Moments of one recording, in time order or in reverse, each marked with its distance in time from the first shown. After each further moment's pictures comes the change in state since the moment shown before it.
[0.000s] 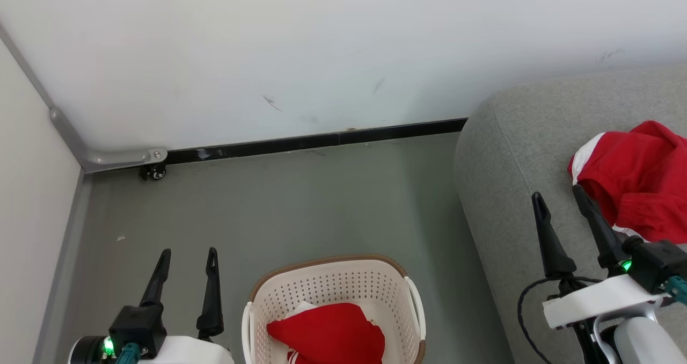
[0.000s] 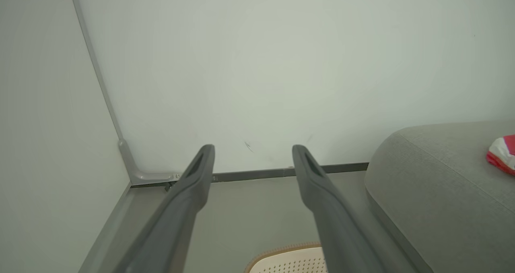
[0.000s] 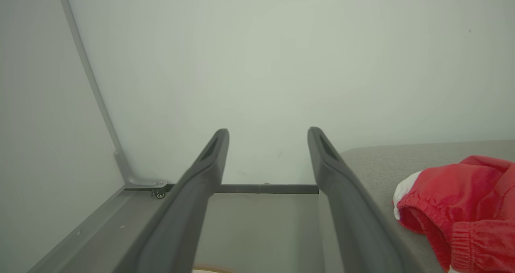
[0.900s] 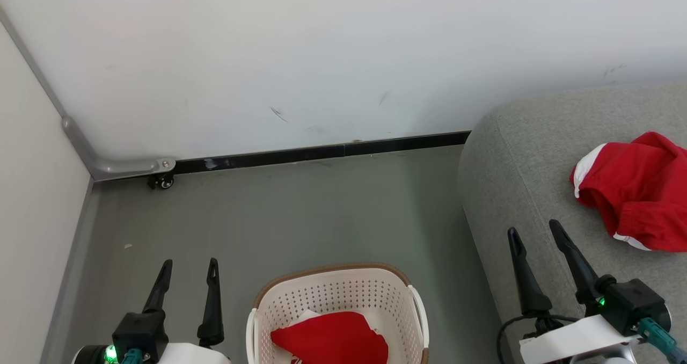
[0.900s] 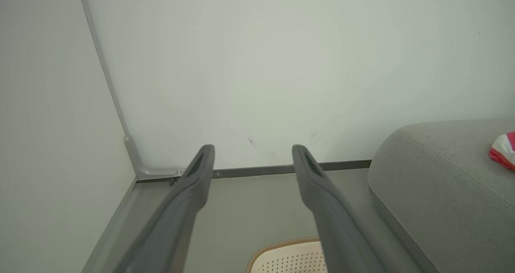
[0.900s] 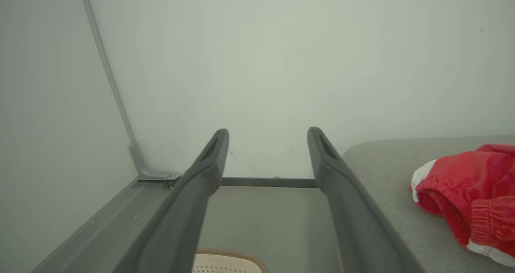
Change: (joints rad) left arm 0.015 -0.003 0.000 0.029 0.000 -0.007 0.000; right arm 0.149 0.119 -0.040 -0.121 -0.138 0.000 0.020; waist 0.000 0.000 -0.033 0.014
